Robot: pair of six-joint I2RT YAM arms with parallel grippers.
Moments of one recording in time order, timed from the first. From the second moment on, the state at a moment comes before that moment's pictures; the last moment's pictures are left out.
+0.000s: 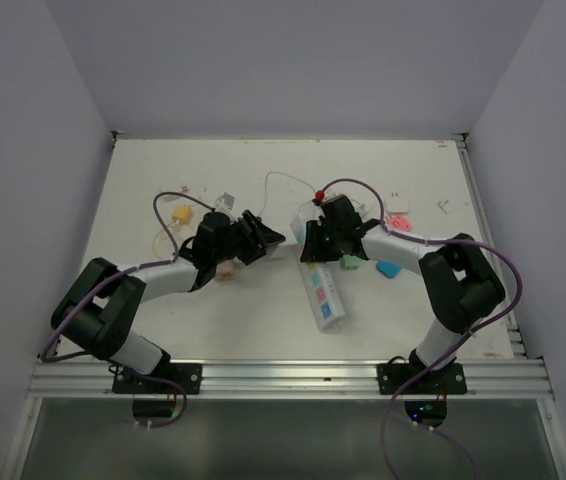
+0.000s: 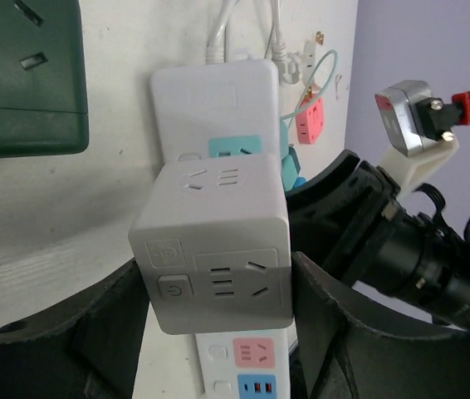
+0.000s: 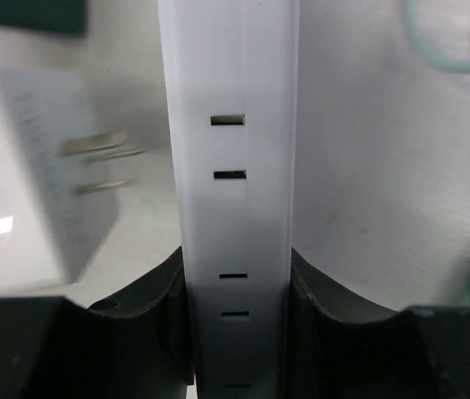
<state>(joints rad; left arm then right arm) -0.52 1.54 0.62 0.44 0.25 -1.11 0.57 1.72 0.97 -0.22 -0.19 0.47</state>
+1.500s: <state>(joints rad) -0.82 1.53 0.65 0.26 -0.42 -0.47 0.44 1.69 0.95 -0.17 -0.05 0.50</state>
